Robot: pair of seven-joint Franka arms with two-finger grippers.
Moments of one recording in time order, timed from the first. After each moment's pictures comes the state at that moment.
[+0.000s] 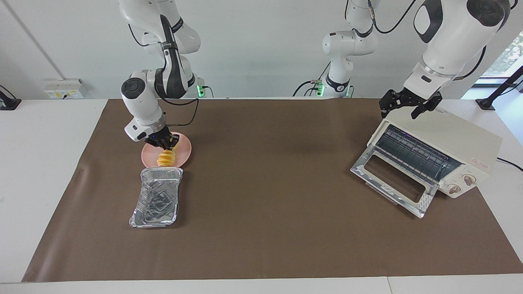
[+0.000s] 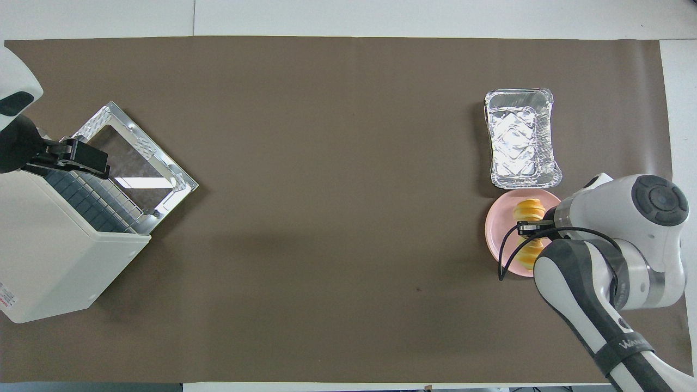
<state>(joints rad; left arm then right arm) -0.03 0.04 -0.08 -1.55 0.01 1.51 0.01 0.07 -0.08 -0.05 -2.37 0.00 2.17 0.07</state>
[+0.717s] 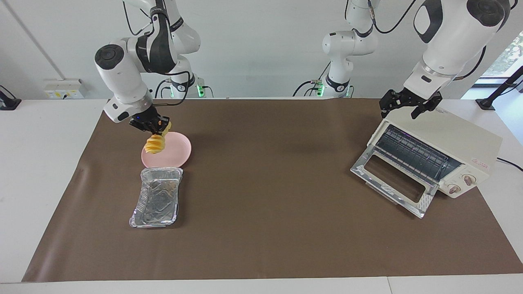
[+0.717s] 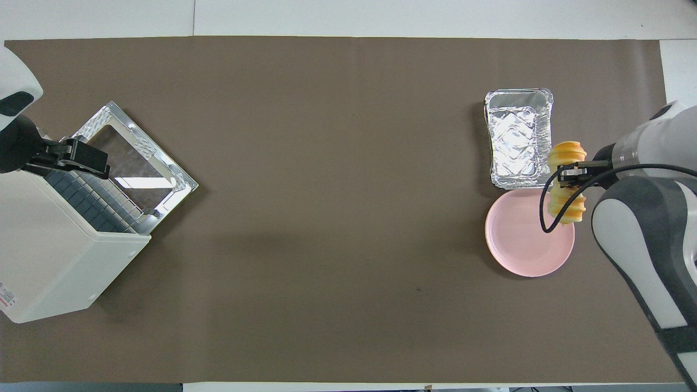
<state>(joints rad) -0.03 0.04 -0.08 -1.55 0.01 1.51 0.01 0.04 0.07 -0.06 -1.89 0.00 1.99 0.02</state>
